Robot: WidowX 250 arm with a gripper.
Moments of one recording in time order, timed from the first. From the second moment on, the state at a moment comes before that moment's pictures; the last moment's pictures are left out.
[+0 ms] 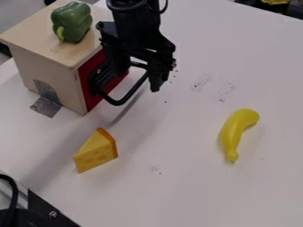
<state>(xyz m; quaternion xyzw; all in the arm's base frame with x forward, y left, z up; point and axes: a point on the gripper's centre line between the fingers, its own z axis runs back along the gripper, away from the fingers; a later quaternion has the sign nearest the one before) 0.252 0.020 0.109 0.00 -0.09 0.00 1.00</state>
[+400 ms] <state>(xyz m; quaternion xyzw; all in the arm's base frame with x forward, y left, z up) 0.271 -0.006 0.105 0.00 -0.09 -0.05 0.99</state>
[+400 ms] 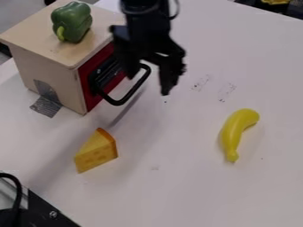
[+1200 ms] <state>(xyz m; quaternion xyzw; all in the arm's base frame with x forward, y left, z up) 0.326 -0.125 0.046 0.04 -0.07 0.01 1.00</state>
